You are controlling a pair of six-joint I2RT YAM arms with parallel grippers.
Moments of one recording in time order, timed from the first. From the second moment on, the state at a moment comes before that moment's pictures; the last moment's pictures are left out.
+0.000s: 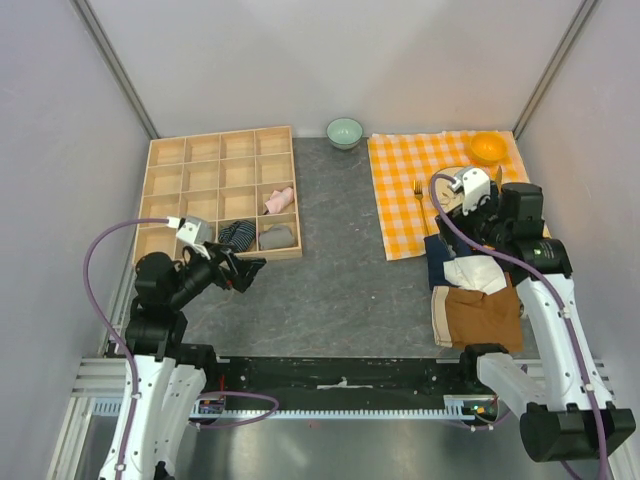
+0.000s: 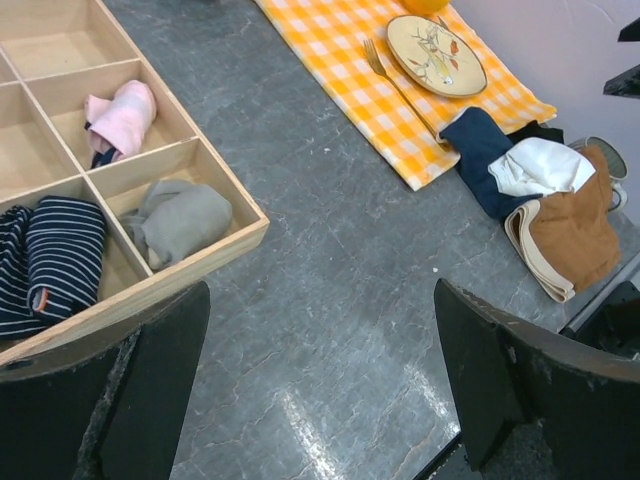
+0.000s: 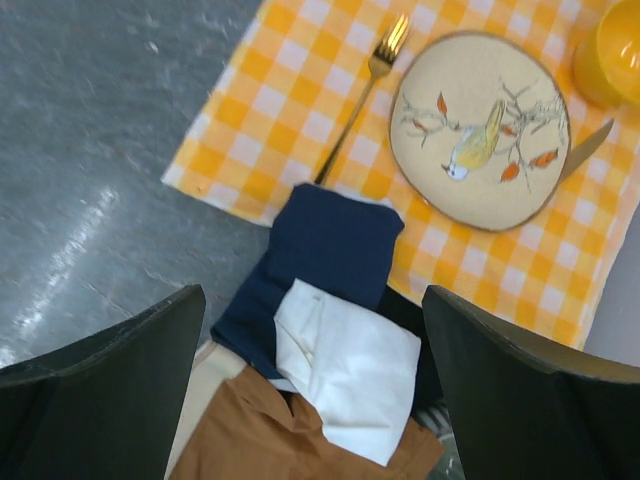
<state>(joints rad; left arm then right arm) -0.06 0.43 0.60 -0.36 0.59 -0.23 0.04 0.93 1.05 -0.71 -0.31 -0.41</state>
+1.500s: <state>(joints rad) -0.08 0.42 0.55 -0.23 0.59 -0.26 0.32 1.14 0.69 -1.11 -0.29 -1.11</state>
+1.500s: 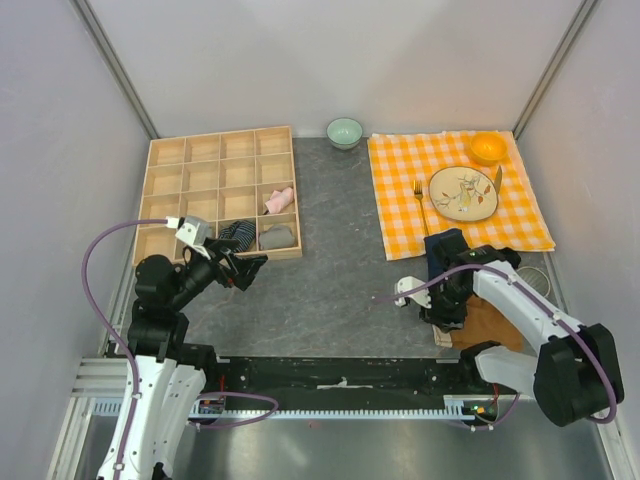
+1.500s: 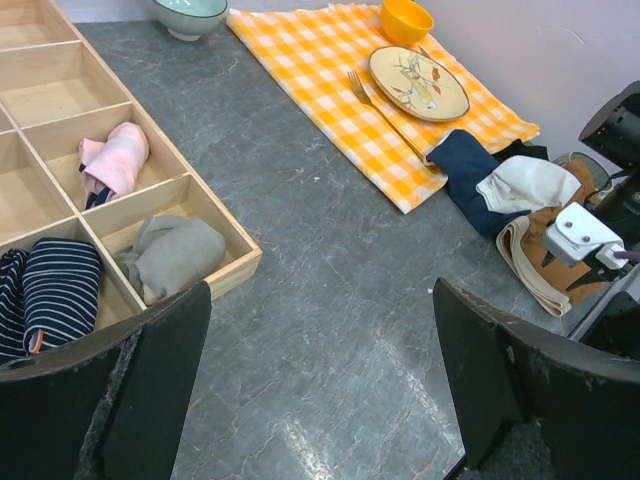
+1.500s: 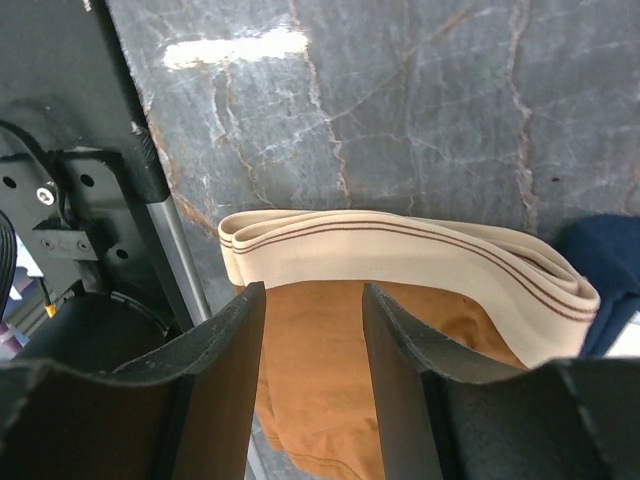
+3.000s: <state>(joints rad) -0.09 0.42 0.54 -0.23 0.59 -0.26 0.60 1.30 1.08 -1.11 -0.24 -0.87</state>
